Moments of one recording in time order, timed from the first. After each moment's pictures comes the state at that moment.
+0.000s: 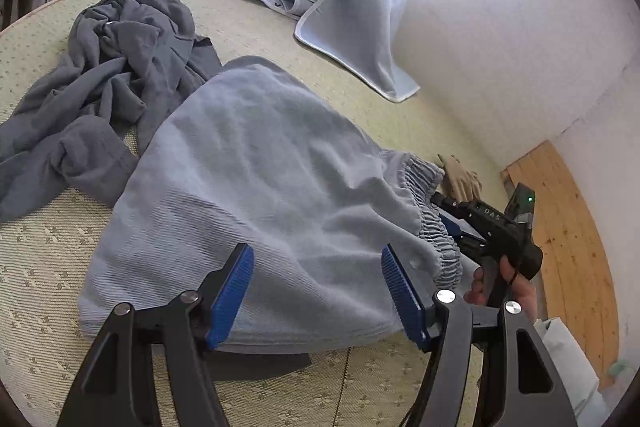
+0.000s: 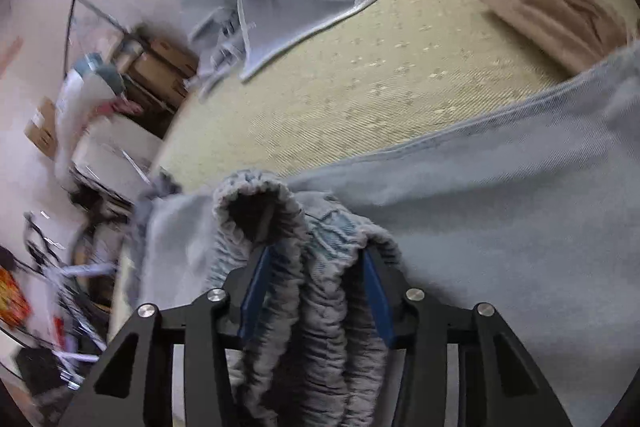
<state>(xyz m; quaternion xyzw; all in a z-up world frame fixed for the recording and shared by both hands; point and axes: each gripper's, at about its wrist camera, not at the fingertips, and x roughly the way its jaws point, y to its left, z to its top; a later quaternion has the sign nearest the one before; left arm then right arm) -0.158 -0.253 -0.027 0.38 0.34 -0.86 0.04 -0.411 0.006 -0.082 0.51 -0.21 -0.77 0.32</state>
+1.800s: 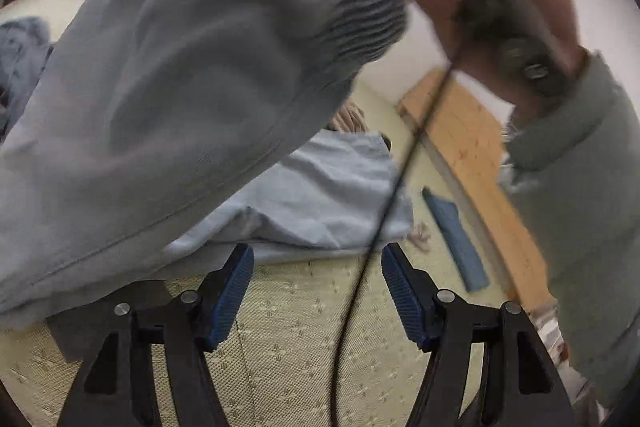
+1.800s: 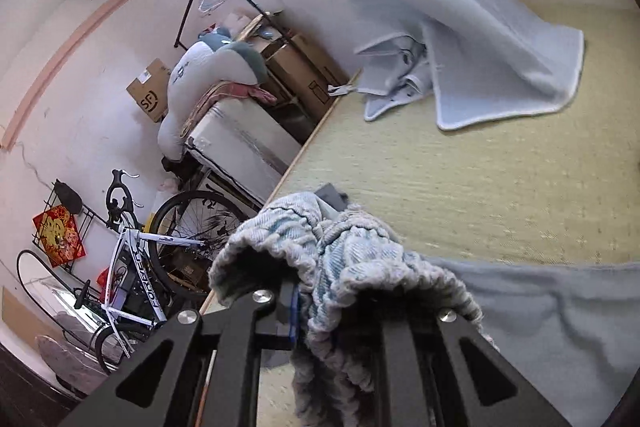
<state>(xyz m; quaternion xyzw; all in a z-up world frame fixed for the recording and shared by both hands) -0.138 -0.169 -0.028 0.34 0.29 -0.88 -0.17 -0.337 -0.164 0.131 0.43 -0.13 -0.76 0.48</state>
